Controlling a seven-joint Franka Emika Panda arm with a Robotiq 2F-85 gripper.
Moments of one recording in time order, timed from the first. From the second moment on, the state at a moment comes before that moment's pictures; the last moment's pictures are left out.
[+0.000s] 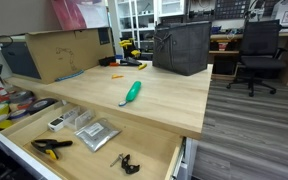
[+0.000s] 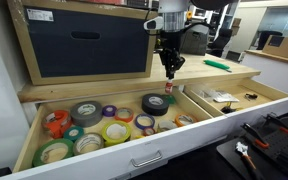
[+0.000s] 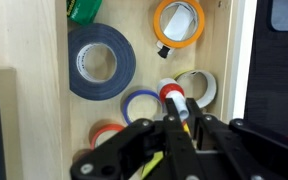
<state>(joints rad) 0.42 0.28 0.41 -1.93 -0.28 2.05 -0.60</state>
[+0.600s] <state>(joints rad) 0.42 0.28 0.41 -1.93 -0.26 2.05 -0.60</state>
